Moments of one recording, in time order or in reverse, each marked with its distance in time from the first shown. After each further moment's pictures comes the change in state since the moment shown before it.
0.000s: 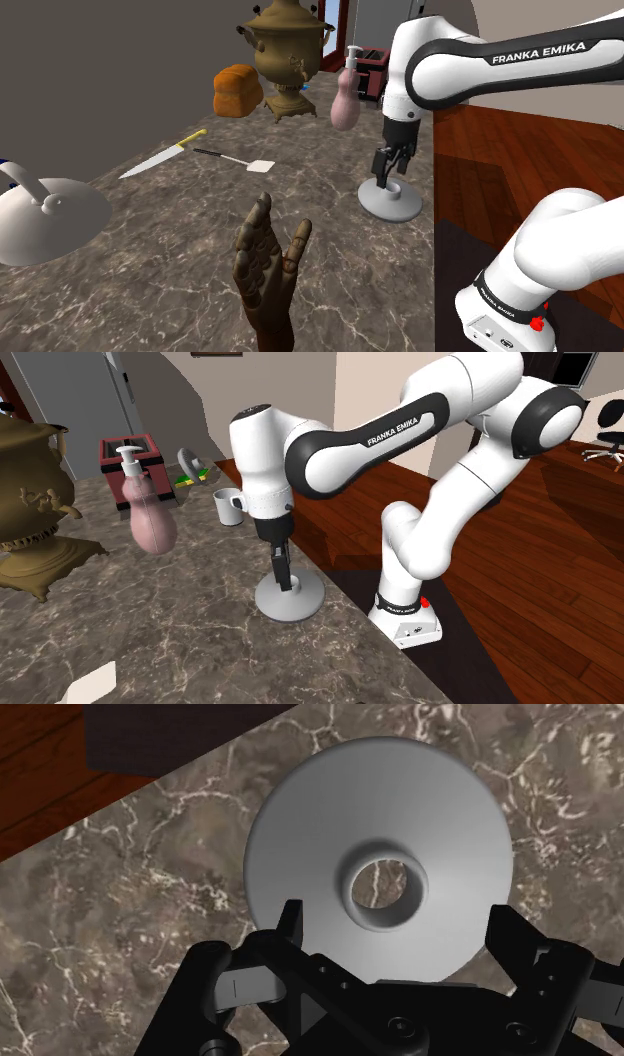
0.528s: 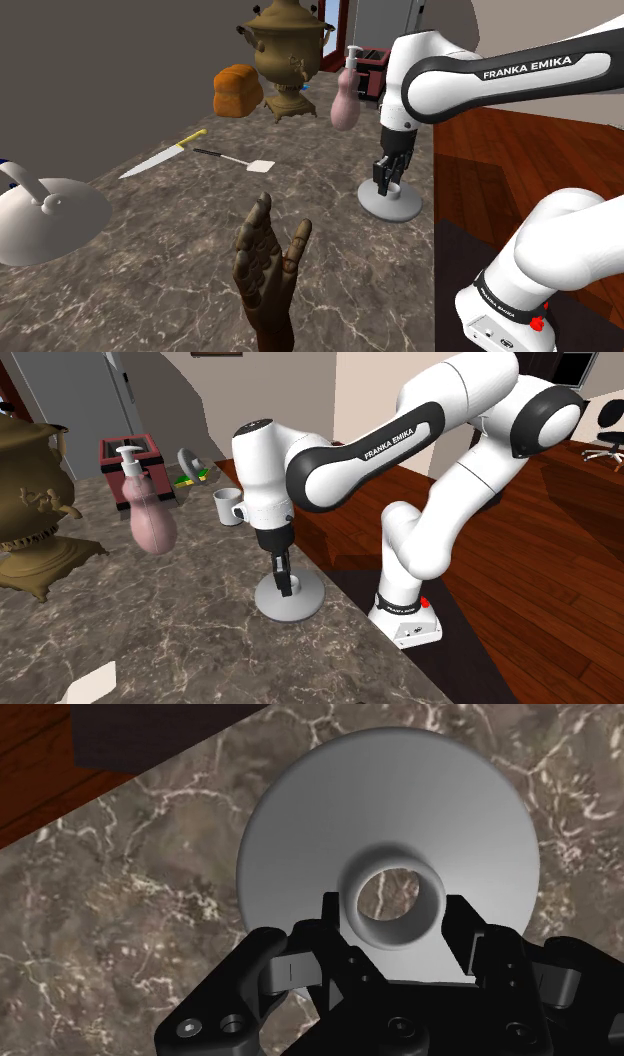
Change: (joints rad) arm 0.002 0.014 0.008 -0.048 0.007 0.065 -0.003
